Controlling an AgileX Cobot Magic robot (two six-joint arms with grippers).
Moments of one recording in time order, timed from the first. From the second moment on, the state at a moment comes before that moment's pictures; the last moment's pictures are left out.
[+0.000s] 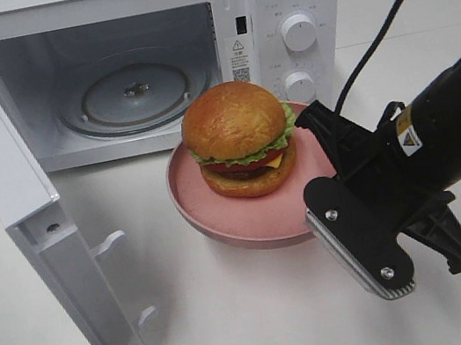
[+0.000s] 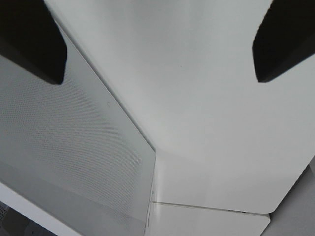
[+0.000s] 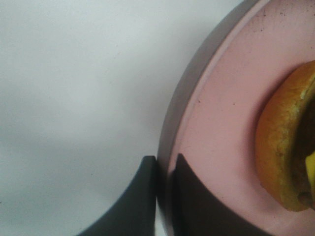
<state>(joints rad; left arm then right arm) 0.12 0.00 -0.50 -0.16 1.04 0.05 0.66 1.45 -0.68 -0.09 0.34 -1.49</state>
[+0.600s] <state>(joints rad) 0.12 0.00 -0.50 -0.16 1.04 0.05 0.71 1.63 -0.88 -0.16 0.34 -1.41</state>
